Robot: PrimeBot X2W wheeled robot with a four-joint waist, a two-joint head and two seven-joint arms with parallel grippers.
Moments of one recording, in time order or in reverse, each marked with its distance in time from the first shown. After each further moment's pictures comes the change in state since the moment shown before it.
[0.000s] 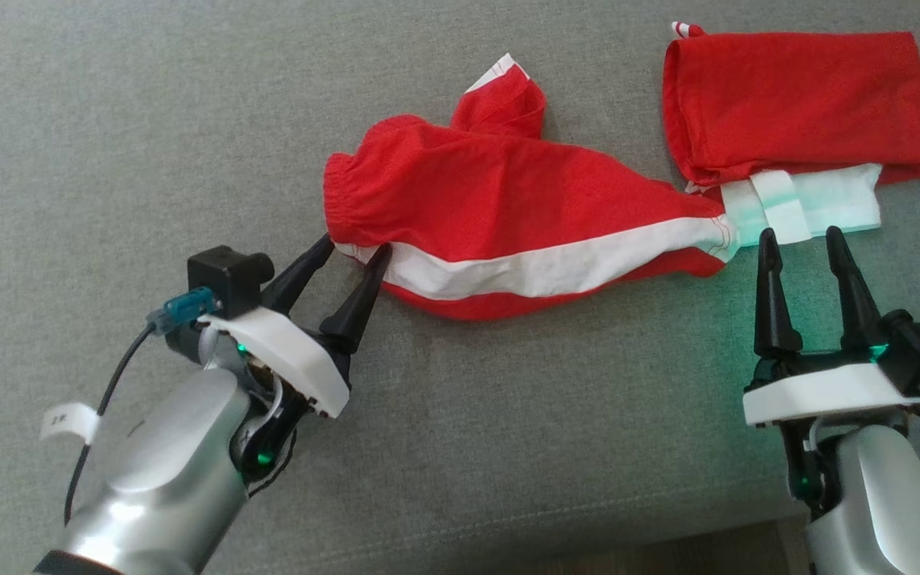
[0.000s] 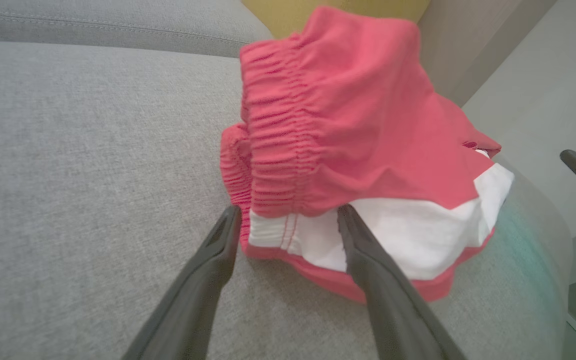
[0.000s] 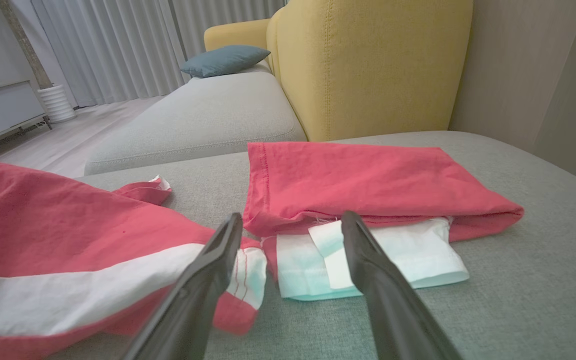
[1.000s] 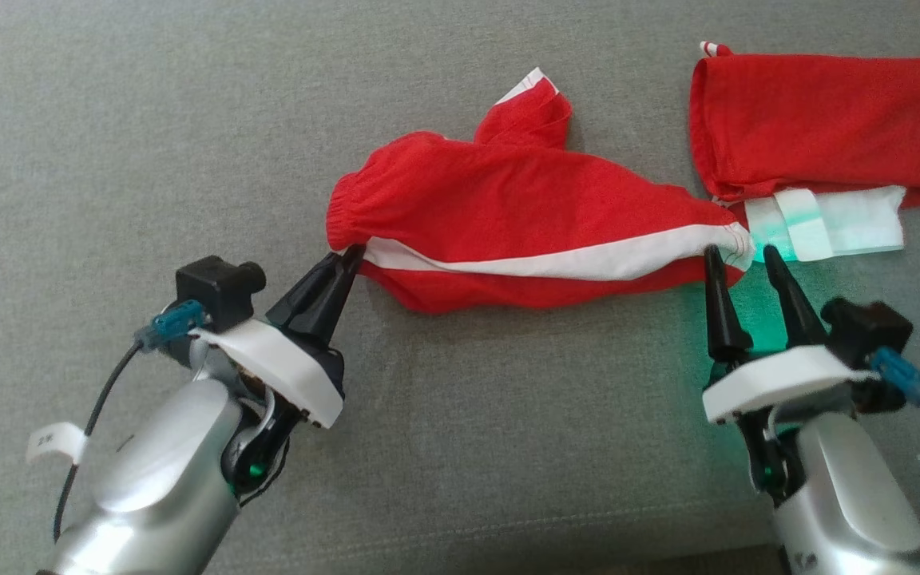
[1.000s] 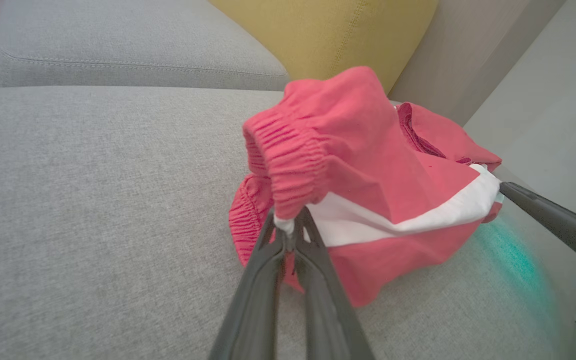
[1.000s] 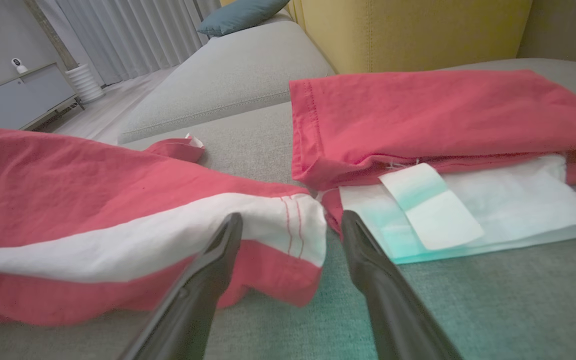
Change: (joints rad) left arm 0.051 0.022 0.049 -0.083 0.057 0.000 0.000; right arm -0.089 0.000 0.083 0.200 0.098 0.000 0.052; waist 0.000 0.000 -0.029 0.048
